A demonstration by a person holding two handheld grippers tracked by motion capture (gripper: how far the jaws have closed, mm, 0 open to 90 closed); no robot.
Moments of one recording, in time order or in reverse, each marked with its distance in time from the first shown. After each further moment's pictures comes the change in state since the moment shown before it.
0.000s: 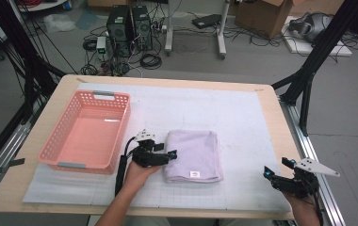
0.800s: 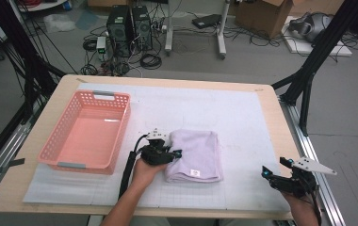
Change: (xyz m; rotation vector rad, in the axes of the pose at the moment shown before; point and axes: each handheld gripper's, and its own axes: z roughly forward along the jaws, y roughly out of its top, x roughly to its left) left arm -0.011 0.003 0.015 0.037 -0.057 0.117; right arm 0.001 0.001 0.004 0.011 0.012 -0.003
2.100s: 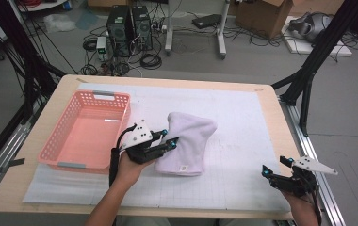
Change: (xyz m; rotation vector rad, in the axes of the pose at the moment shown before) left arm -0.030 0.042 -0.077 -0.337 -0.072 0.379; right arm 0.000 0.003 0.000 -0.020 0.006 0.002
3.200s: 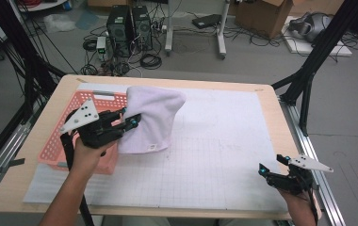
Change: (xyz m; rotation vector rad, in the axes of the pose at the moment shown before) left arm 0.049 0.051 -0.094 -0.143 0.075 0.002; right arm 0.005 0.005 0.007 0.000 0.009 -0.011
